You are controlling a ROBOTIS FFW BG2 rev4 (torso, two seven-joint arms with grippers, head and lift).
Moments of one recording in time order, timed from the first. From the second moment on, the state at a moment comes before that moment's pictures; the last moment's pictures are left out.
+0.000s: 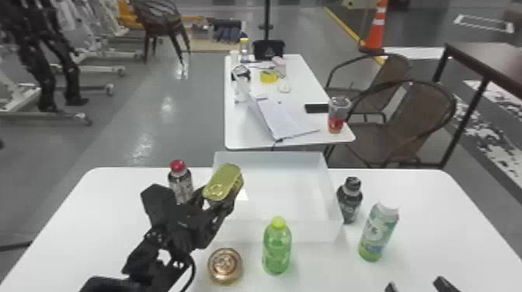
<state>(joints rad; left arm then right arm) -0.01 0.12 -0.15 -1.57 0.20 0.04 -0.32 0.39 0.00 -0.19 -1.55 -0.18 -0.37 0.44</state>
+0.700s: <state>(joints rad) -0.38 0.08 -0.15 -0.99 0.08 -0.08 -0.46 0.38 0.00 -0.19 -1.54 -0.17 -0.36 0.44</state>
